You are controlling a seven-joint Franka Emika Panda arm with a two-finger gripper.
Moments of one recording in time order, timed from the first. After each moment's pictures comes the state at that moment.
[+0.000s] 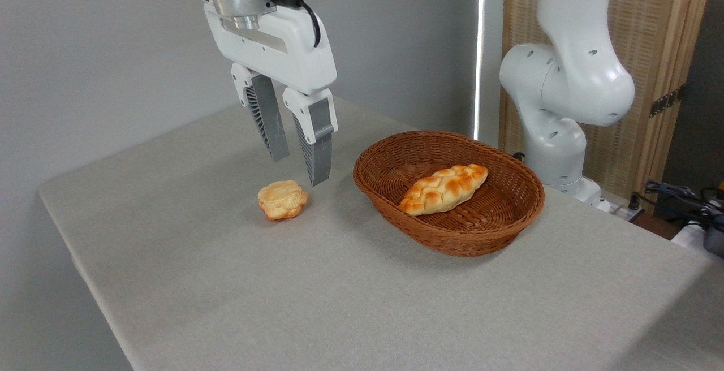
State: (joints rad) arm -0.08 -0.02 0.03 -1.62 0.00 1.59 0.73
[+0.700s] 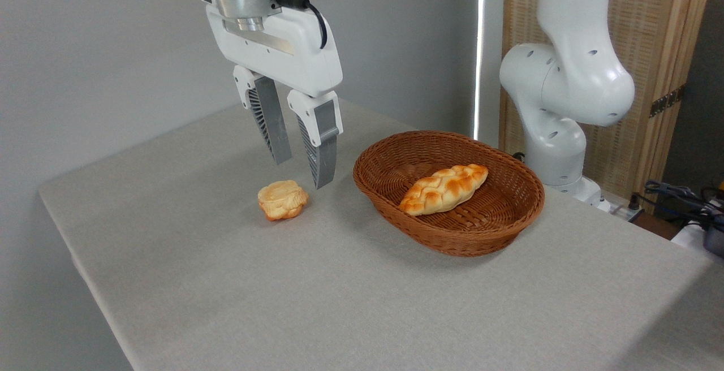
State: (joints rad) arm -0.08 -0.02 0.05 -1.62 0.00 1.59 0.73
